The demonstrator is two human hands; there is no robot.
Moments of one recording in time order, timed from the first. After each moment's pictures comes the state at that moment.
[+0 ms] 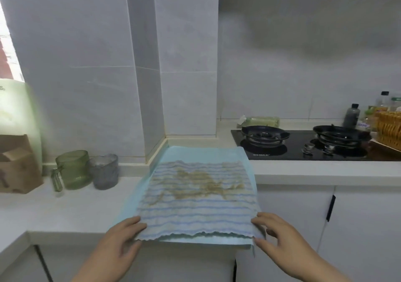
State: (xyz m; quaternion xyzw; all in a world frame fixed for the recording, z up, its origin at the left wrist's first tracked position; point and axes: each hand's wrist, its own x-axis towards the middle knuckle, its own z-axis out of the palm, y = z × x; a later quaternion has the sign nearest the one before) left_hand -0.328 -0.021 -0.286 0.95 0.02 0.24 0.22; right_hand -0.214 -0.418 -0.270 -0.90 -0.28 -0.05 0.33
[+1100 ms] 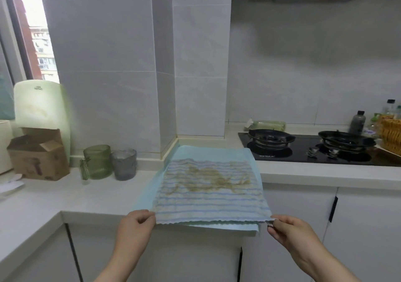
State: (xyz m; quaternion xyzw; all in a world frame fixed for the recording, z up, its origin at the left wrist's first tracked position) left_hand -0.338 -0.063 -0.273 0.77 0.22 0.30 0.52; right_hand -0.230 -0.406 -0.267 -0.61 0.07 0.07 0.79
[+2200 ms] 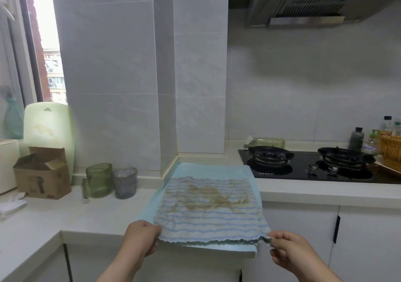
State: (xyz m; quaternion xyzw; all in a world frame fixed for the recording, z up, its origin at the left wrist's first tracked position) left_hand -0.326 -0.083 -0.228 0.69 0.32 0.20 0.62; right_hand -0.228 -0.413 -0.253 -0.69 0.03 0.10 0.71
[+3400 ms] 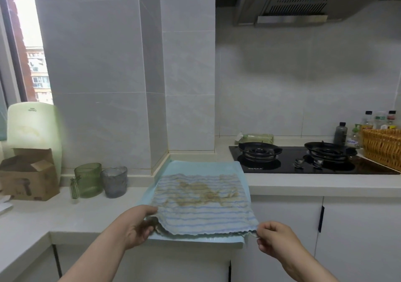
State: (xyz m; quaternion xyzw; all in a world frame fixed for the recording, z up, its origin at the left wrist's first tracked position) left_hand -0.302 -0.075 -0.202 0.61 0.34 0.02 0.72; right_hand -0.231 -0.414 -0.256 -0.70 0.01 0.07 0.71
